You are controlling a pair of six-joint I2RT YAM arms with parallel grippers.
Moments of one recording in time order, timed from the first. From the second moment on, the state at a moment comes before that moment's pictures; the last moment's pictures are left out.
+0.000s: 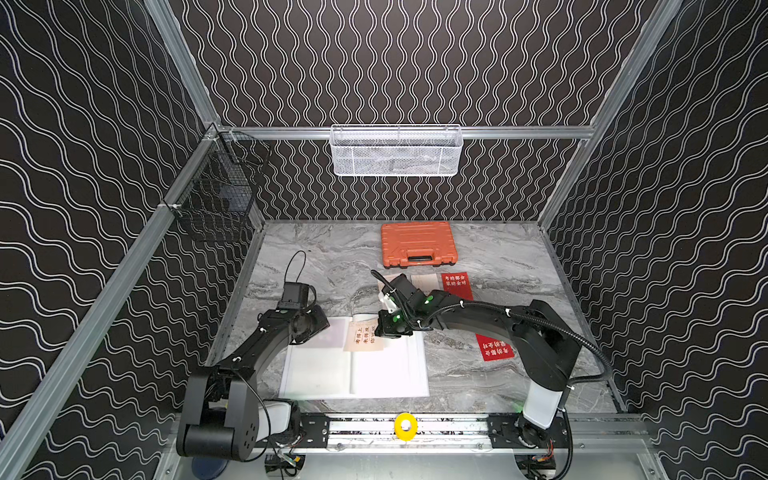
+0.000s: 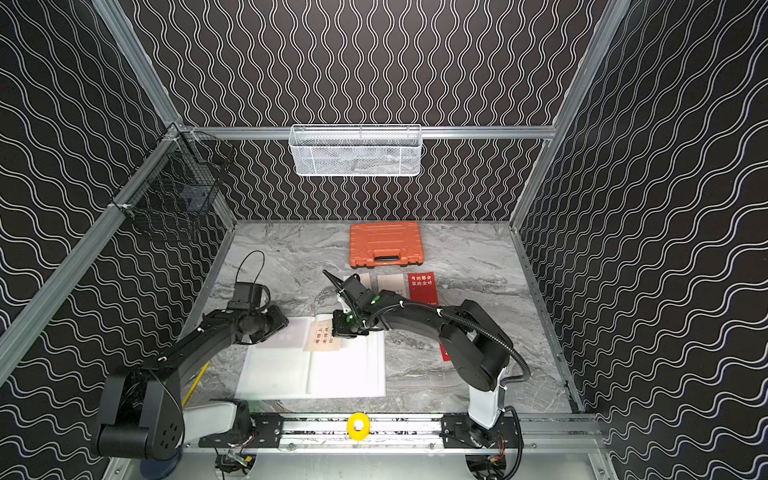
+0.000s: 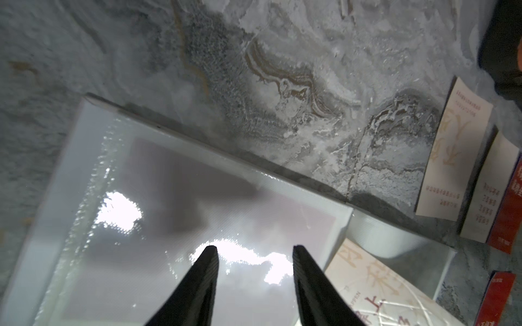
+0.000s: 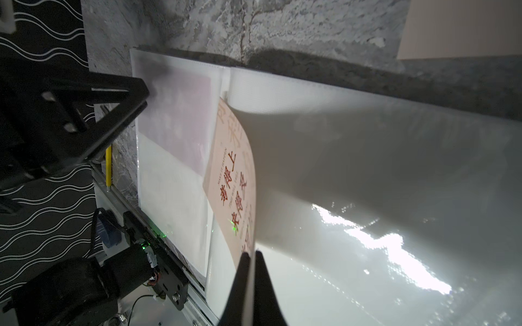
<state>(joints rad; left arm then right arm) -0.07 1.26 0.63 -0.46 0.14 -0.61 0.91 1.85 1.25 -0.39 -0.33 0.79</state>
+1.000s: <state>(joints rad) 0.03 1.19 0.58 -0.50 0.04 -0.62 0.83 2.08 1.38 -0.25 -0.63 0.70</state>
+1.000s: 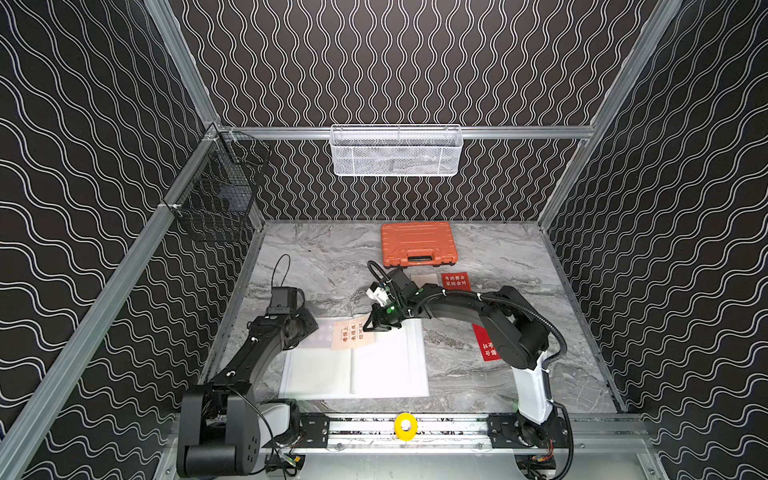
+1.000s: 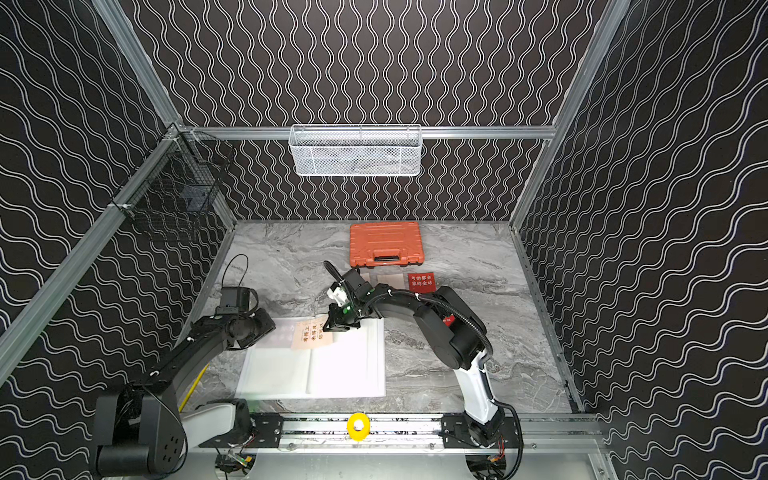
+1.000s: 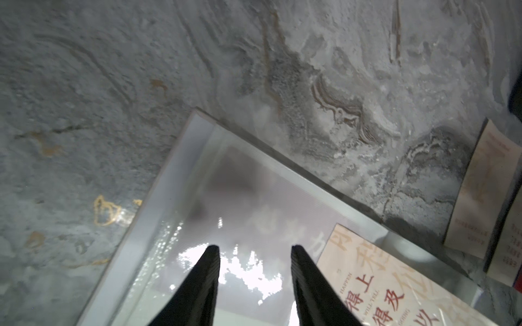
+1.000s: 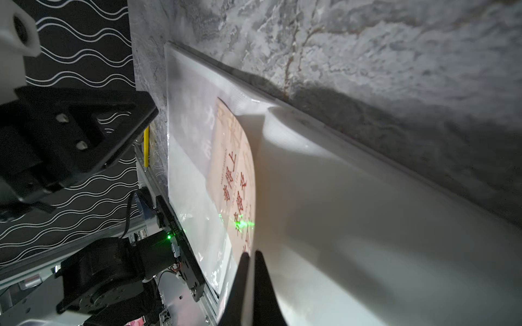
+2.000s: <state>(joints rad) 0.07 1.17 0.54 -0.48 -0.05 -0.65 0.85 2.09 1.43 -0.32 -0.58 0.66</state>
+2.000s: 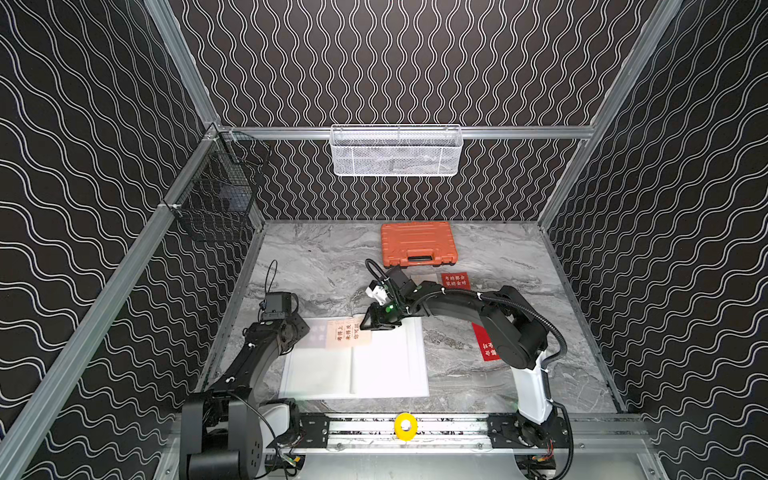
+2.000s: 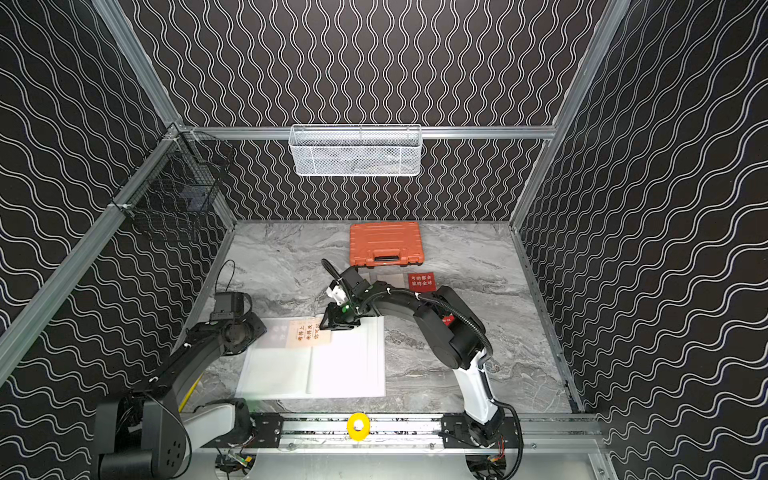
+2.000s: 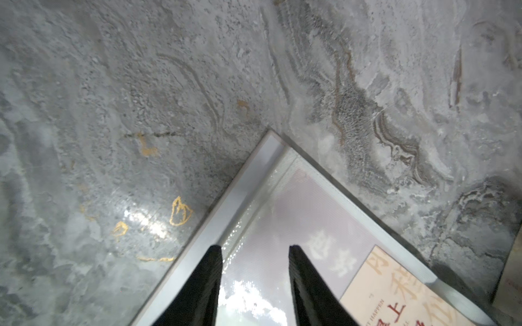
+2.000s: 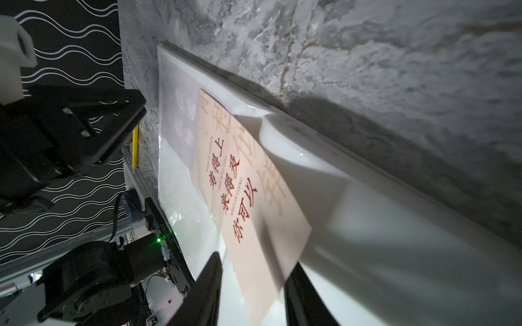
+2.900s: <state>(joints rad) 0.08 1.16 0.52 -0.46 0.00 -0.67 0.92 2.31 1.67 -0.28 -0.65 0.77</state>
